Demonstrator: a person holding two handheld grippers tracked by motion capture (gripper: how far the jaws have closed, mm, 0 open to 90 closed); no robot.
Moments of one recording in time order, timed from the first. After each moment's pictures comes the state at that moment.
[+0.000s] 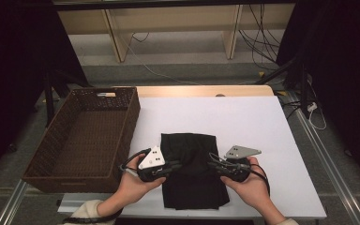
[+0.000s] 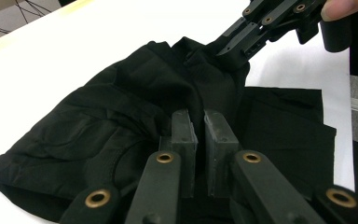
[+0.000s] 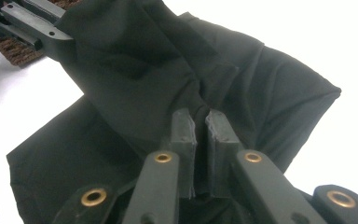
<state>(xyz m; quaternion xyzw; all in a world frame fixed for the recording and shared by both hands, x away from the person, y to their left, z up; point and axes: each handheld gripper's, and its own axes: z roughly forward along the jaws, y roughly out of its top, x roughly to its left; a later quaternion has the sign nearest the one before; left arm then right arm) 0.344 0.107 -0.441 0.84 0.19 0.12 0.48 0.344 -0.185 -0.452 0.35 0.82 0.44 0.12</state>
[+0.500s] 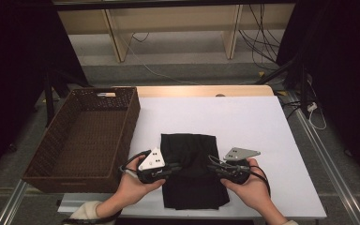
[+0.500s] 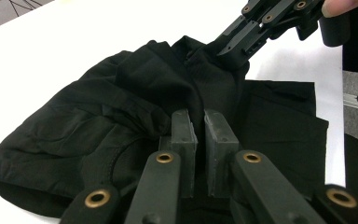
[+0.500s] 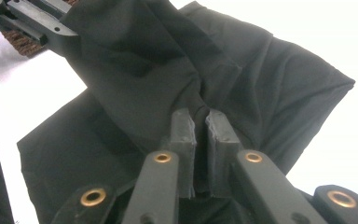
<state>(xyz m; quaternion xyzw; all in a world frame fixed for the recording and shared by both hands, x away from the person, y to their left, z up) 0.341 0.108 -0.443 0.85 0.19 0.11 0.48 0.340 -0.185 -0.454 0.35 0.82 0.43 0.11</state>
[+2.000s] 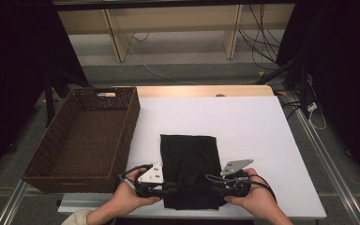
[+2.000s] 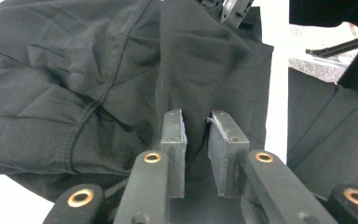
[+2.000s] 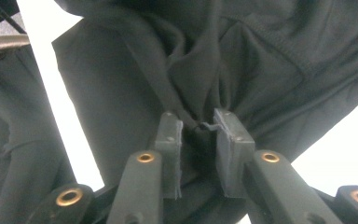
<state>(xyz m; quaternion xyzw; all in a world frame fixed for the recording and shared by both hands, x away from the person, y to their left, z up) 0.320 0.118 -0.470 0.90 0.14 0.03 0.42 0.318 -0.189 -0.470 0.30 0.89 0.34 0.03</state>
